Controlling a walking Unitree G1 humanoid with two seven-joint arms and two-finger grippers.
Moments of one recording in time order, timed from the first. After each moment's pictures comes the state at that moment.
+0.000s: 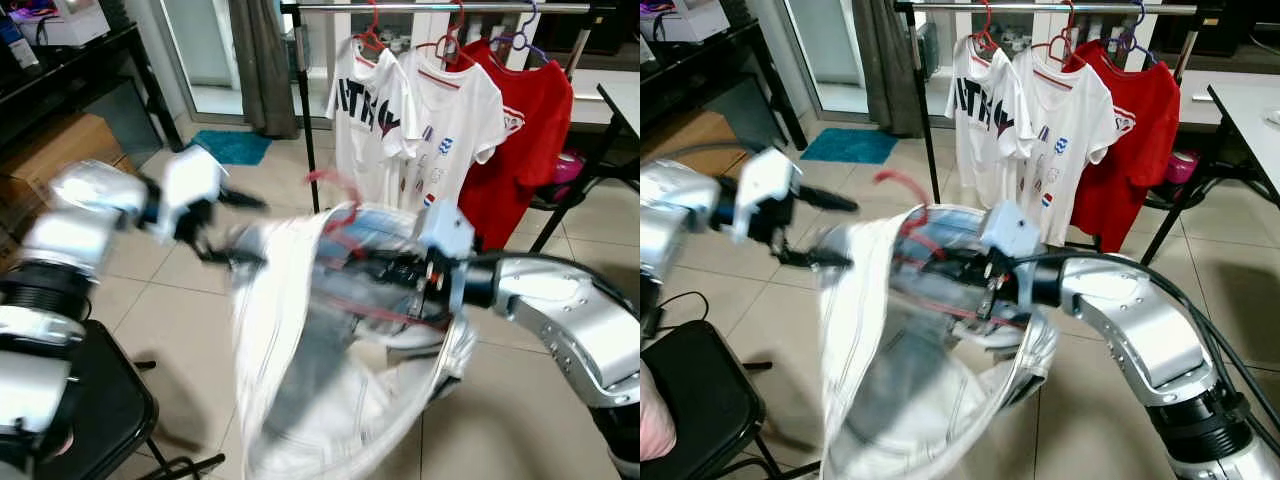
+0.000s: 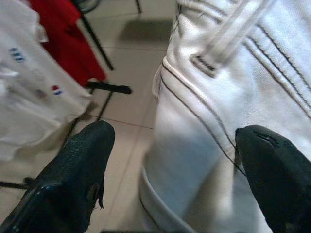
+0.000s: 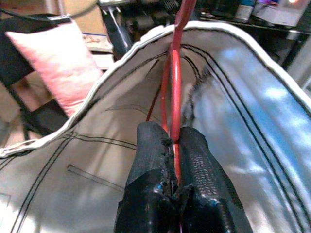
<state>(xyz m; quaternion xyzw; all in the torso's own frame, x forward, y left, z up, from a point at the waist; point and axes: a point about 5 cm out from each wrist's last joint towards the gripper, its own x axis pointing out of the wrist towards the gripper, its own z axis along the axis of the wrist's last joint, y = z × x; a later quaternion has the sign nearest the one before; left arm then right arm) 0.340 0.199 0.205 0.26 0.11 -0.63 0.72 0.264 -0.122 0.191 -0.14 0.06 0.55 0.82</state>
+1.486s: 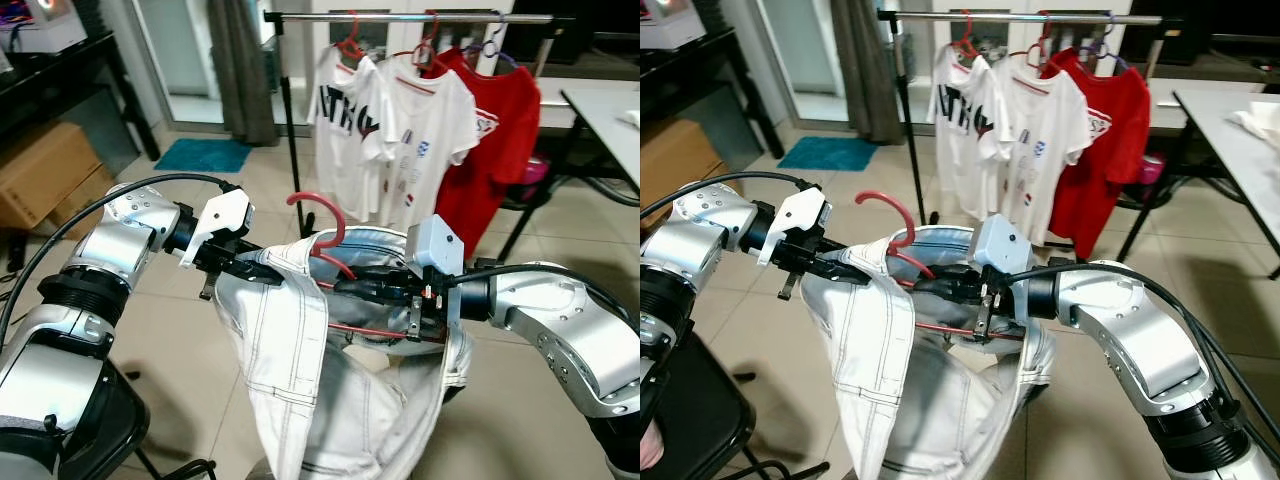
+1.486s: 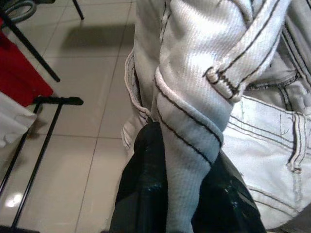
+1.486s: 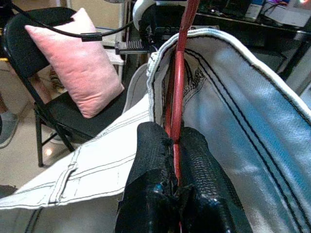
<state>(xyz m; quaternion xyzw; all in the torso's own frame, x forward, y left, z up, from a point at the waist) 0.337 0.182 0.179 0.24 0.15 -0.69 0.66 0.255 -0.118 0.187 -0.14 0.06 0.59 0.80</state>
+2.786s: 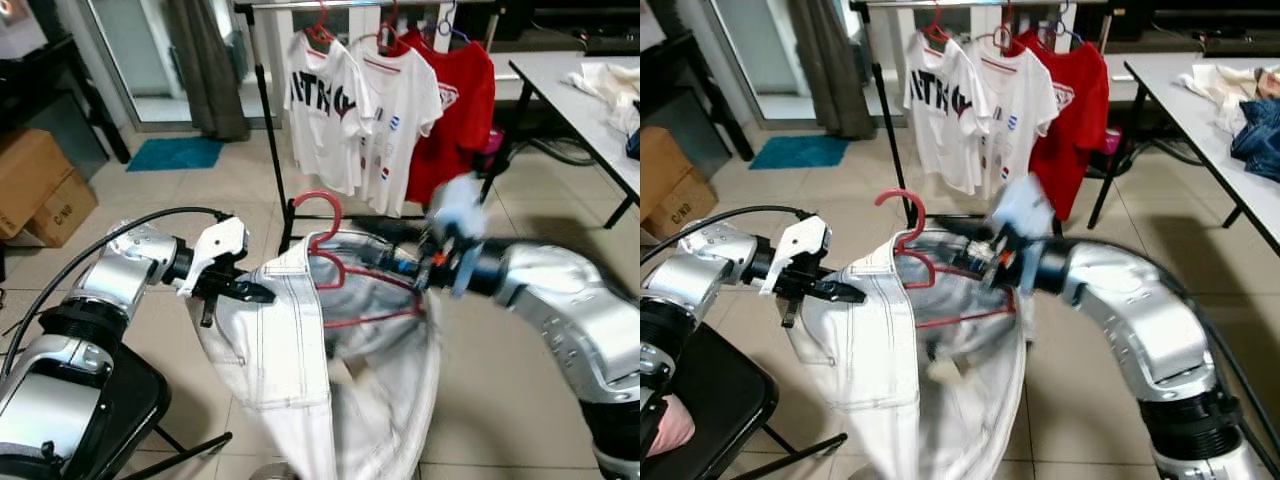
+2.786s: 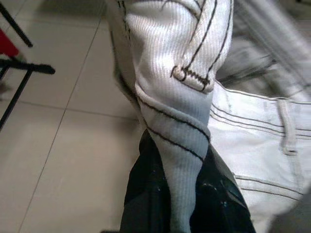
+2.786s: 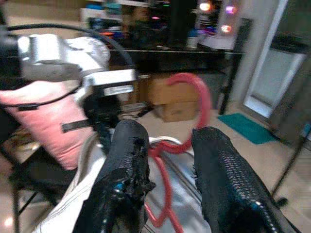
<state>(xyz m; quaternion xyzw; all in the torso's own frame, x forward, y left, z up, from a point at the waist) 0.328 0.196 0.139 0.21 0.21 -0.63 0.72 0.271 -0.130 0.212 -0.07 0.00 0.51 0.86</state>
